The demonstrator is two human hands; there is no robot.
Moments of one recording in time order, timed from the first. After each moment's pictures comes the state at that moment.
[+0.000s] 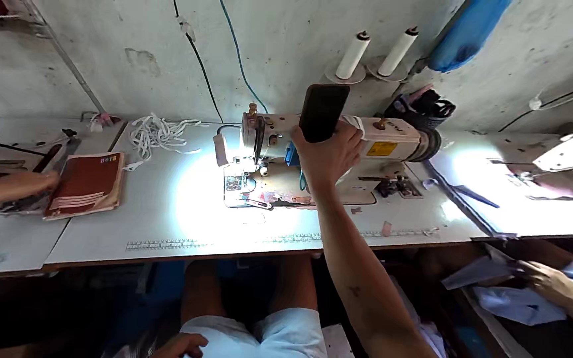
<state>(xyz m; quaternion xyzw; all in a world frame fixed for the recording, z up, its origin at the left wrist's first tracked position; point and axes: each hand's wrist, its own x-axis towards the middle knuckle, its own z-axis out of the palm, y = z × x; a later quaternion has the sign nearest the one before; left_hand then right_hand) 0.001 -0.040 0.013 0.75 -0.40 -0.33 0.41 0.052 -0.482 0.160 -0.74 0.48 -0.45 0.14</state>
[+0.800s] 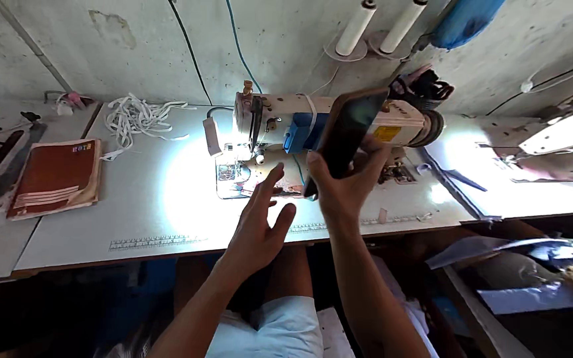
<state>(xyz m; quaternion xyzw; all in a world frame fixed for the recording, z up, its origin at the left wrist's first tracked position) 0.053 -0.286 0.101 0.61 -0.47 -0.16 0.61 -0.019 -0.437 0.134 -0.70 0.26 -0.54 0.38</state>
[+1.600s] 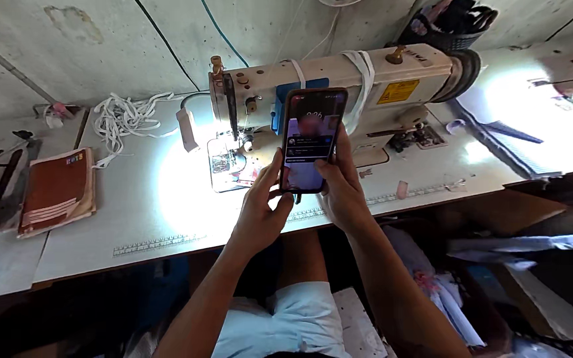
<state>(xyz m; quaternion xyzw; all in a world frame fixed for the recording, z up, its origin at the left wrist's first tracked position) 0.057 -0.318 0.085 0.58 -0.46 -0.25 0.63 -0.050 -0.462 0.092 -0.68 0.08 -0.33 0.65</state>
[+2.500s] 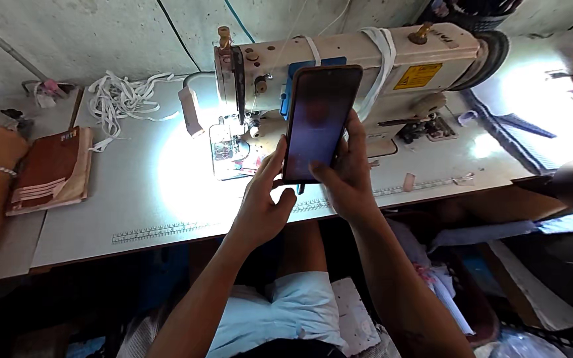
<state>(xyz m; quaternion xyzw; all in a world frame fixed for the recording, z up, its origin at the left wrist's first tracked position) 0.058 -0.311 0.087 0.59 -0.47 -0.23 0.62 -0.050 -0.460 0.089 -0.73 0.07 -0.34 0.59</state>
